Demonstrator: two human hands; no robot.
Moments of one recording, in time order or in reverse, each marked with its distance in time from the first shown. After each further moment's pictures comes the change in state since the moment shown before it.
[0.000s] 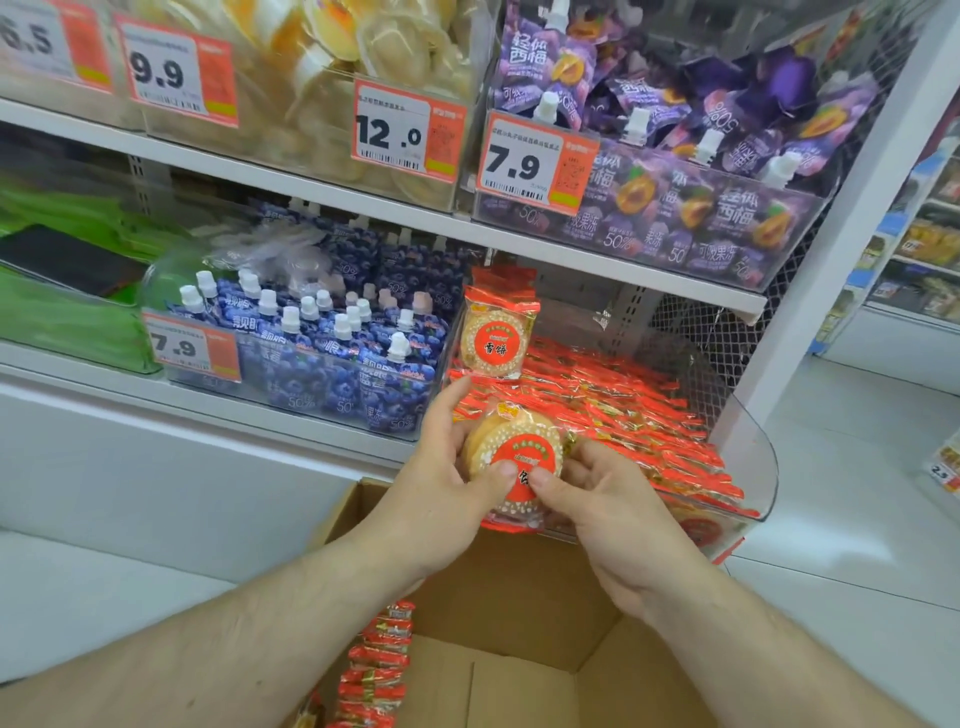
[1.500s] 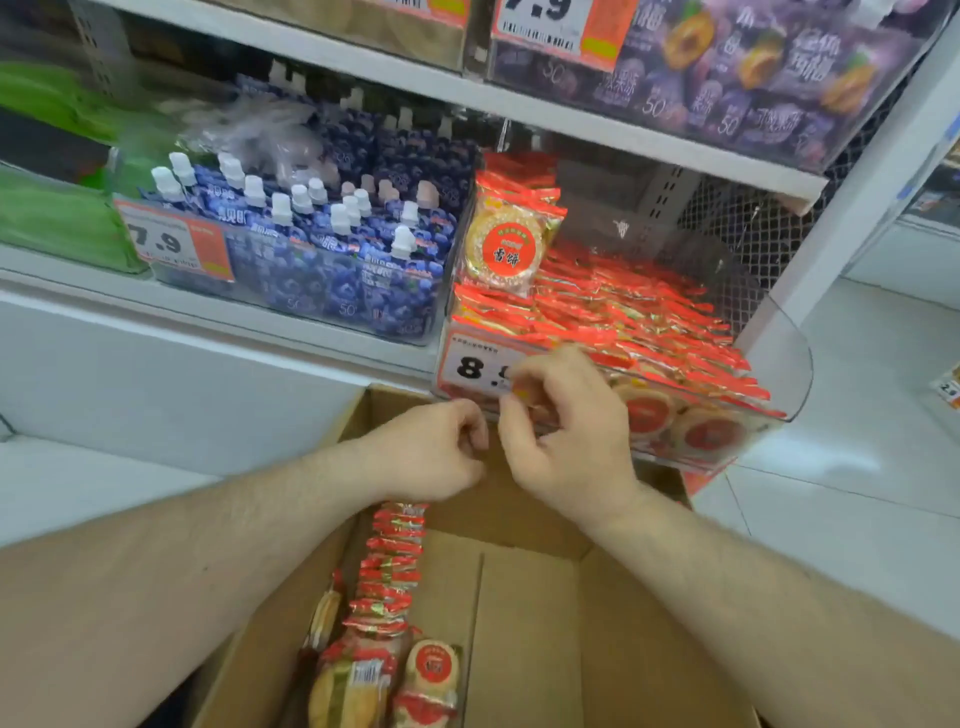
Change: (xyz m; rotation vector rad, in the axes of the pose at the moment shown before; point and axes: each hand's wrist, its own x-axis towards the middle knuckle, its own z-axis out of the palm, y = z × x) left_hand -0.008 -0.038 -0.026 0.924 -0.347 -0.274; right_hand 0.016 0.061 0.022 -0.781 0.269 -1.087
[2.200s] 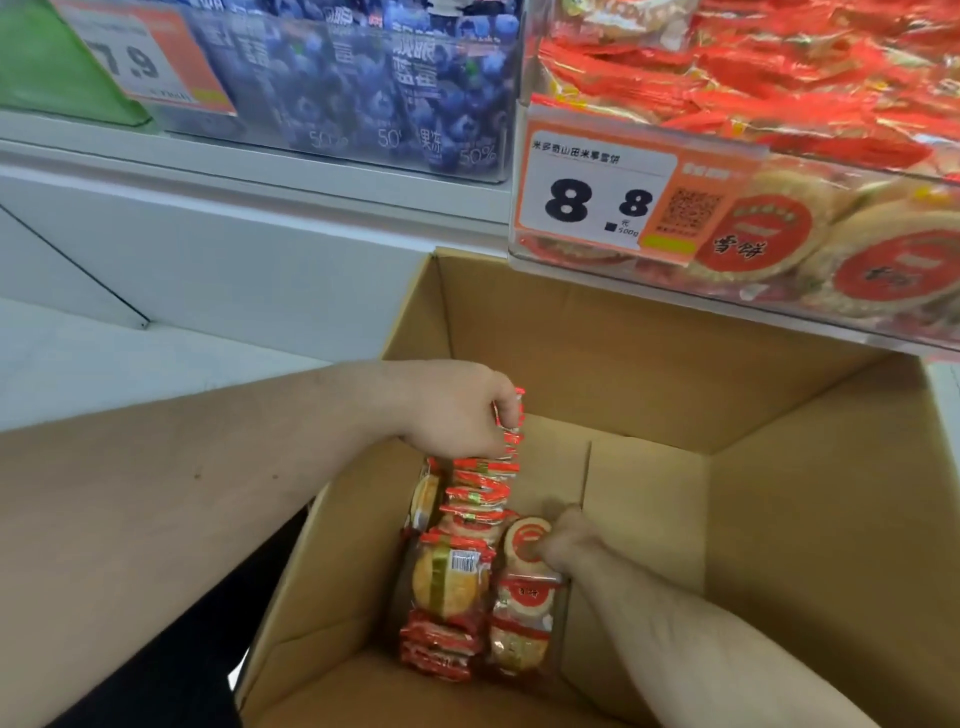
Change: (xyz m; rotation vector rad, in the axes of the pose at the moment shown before) left_hand 0.026 -0.065 0.023 0.287 -0.535 -0.291; right_hand -0.295 0.069 0.165 0.145 -1.144 1.685
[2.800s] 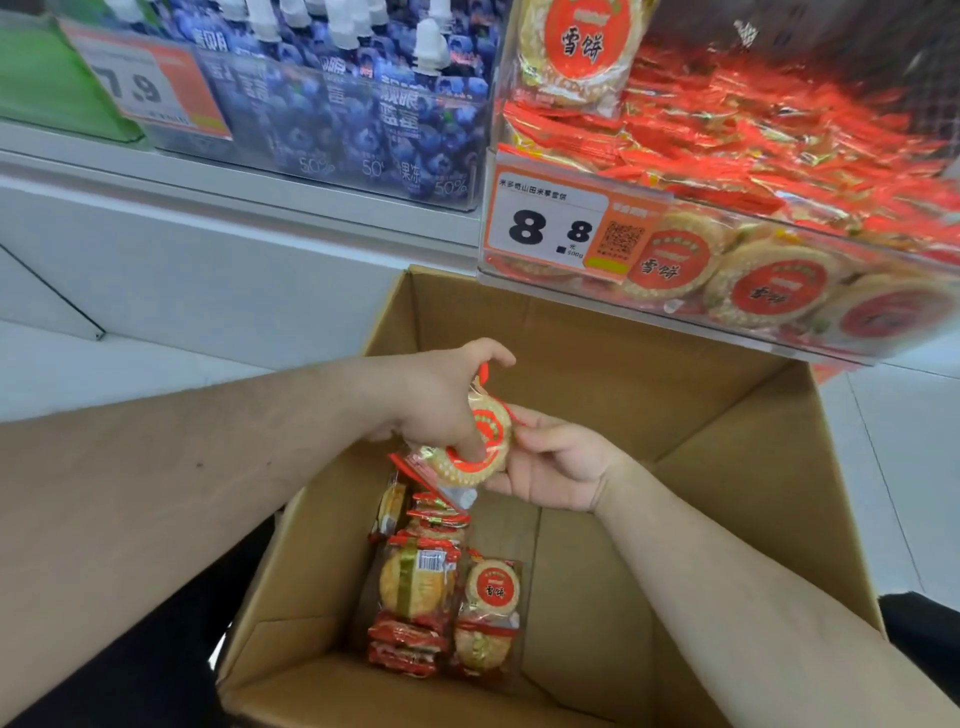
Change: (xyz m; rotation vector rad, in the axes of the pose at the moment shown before) left_hand -0.024 0.013 0.001 -0.310 0.123 -0.004; right_hand -0.107 -0.079 -0.097 0.831 -1.031 -0.594
